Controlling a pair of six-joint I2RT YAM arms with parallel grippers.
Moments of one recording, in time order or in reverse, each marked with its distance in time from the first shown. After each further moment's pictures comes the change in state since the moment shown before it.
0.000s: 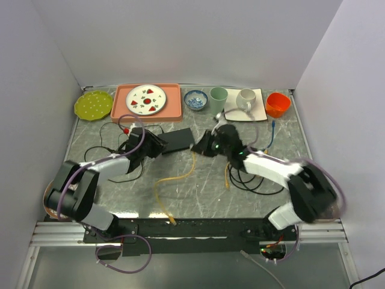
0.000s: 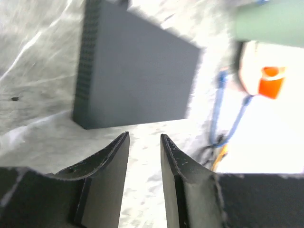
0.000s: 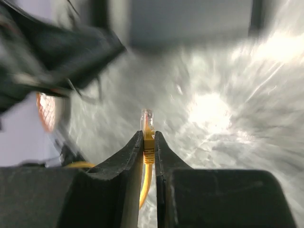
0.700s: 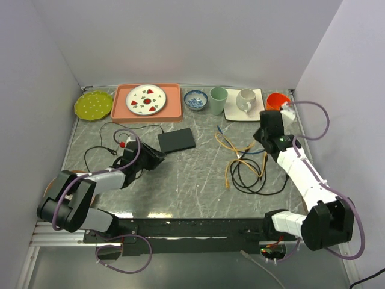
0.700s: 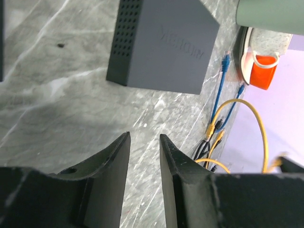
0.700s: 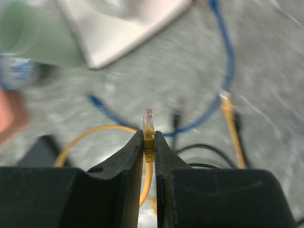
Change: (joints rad) left arm 0.007 -0.134 -0.230 0.148 0.037 -0.073; right arm -0.379 -0.344 0.232 -0.721 0.697 -0.098
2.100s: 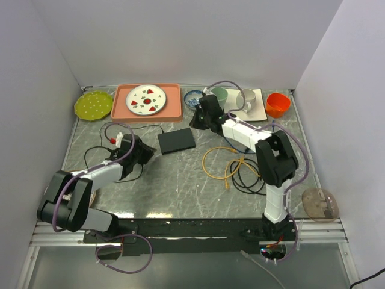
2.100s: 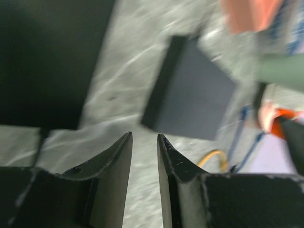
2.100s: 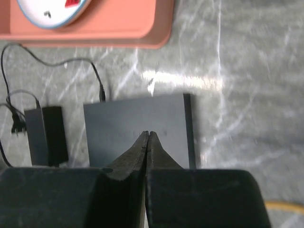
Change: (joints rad) left arm 0.074 -0.013 0.126 -0.232 -0.154 0.023; right arm 0.321 0.727 0.424 0.330 -0.428 -0.093
